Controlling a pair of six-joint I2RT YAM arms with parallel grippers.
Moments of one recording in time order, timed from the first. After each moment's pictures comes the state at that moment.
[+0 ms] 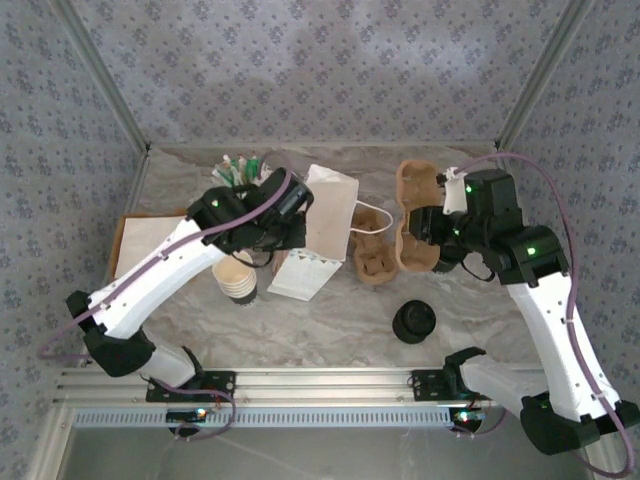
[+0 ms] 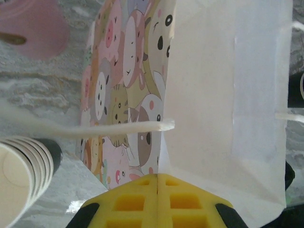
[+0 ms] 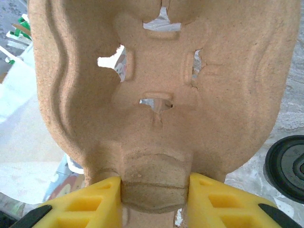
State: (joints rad) left arm -0.97 1.47 1.76 -1.32 -0.25 -0.86; right arm 0.33 1.01 1.43 -1.09 -0.17 0.27
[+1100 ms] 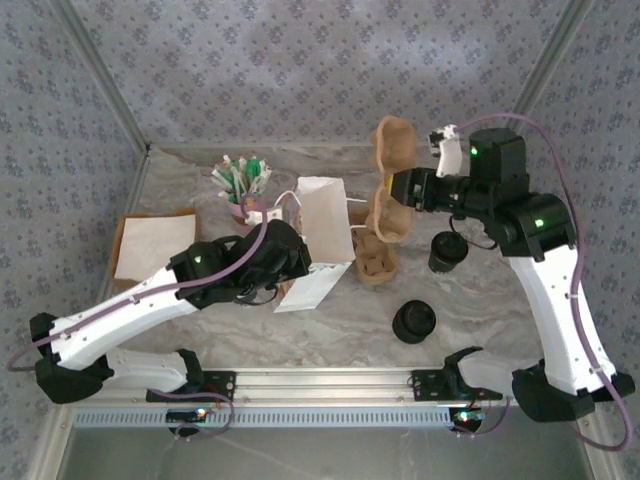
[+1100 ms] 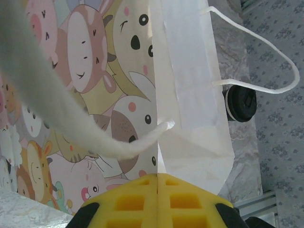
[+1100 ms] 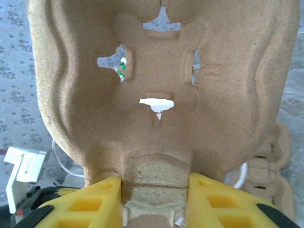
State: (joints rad) left arm -1.14 1.17 1.33 -0.90 -0.34 -1.15; right arm 0.39 1.21 1.74 -1.04 -0.39 0.41
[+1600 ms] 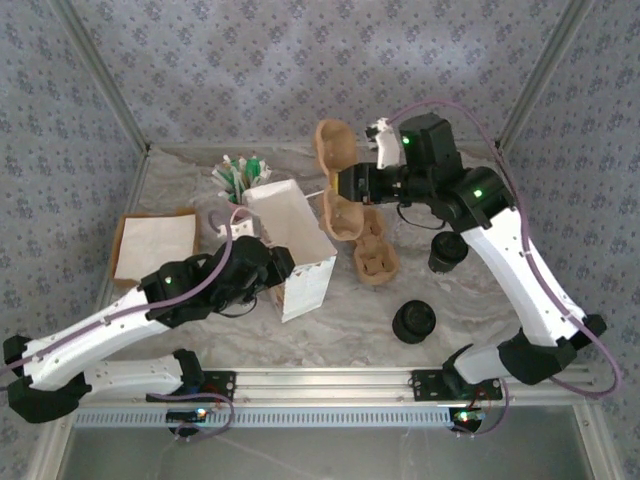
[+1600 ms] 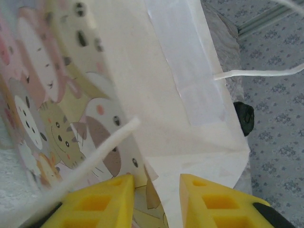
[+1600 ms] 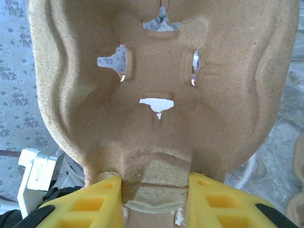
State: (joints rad) left arm -1.12 0.97 1.14 -0.85 -0.38 -1.21; right arm 0.63 1.42 1.85 -0.97 -0.33 0.47
